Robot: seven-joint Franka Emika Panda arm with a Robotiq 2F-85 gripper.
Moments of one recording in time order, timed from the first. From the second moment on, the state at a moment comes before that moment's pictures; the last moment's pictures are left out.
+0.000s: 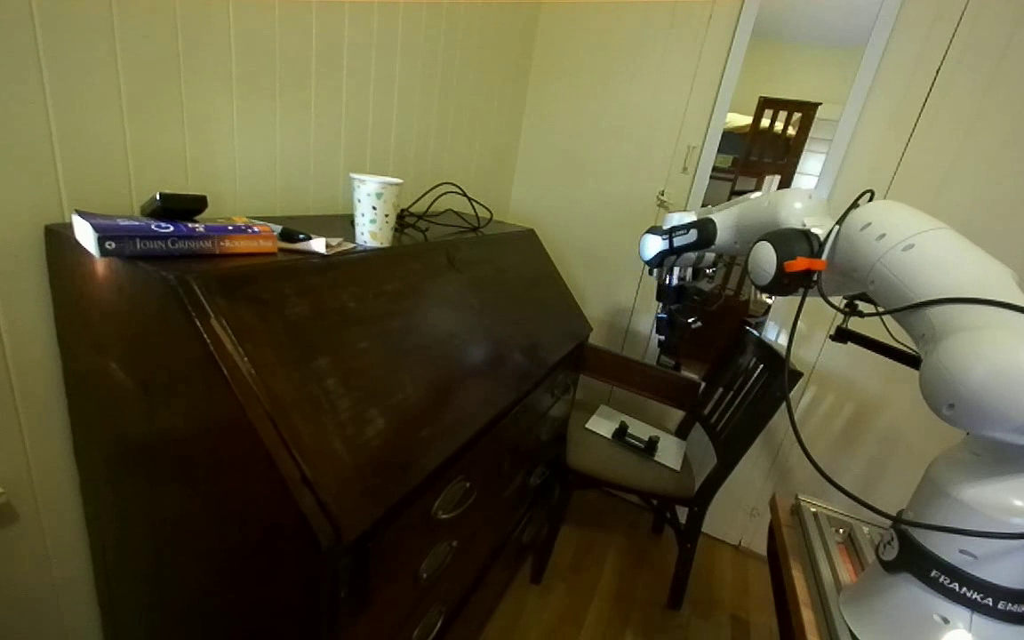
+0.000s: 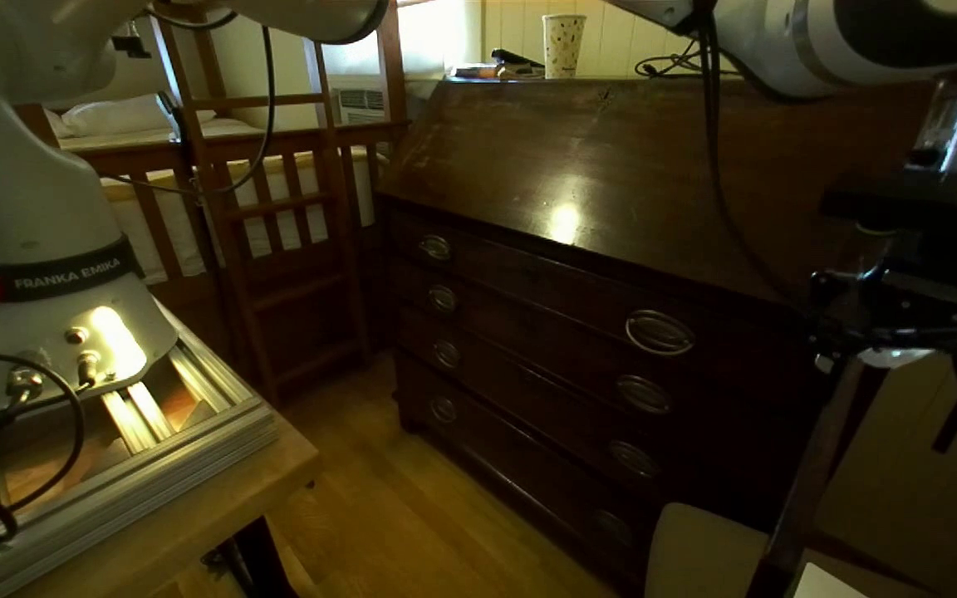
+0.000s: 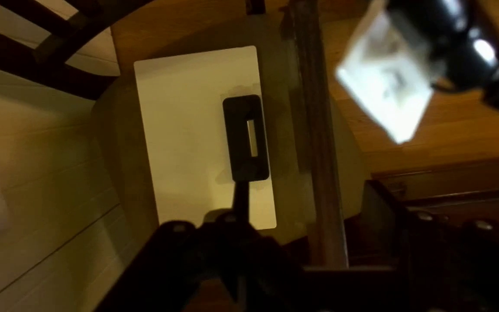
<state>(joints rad) -0.98 1.15 -0.16 -0.74 -0.01 1.84 -0.84</state>
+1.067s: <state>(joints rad) -1.05 1.04 -0.09 -1.03 0.04 2.26 -0.93</state>
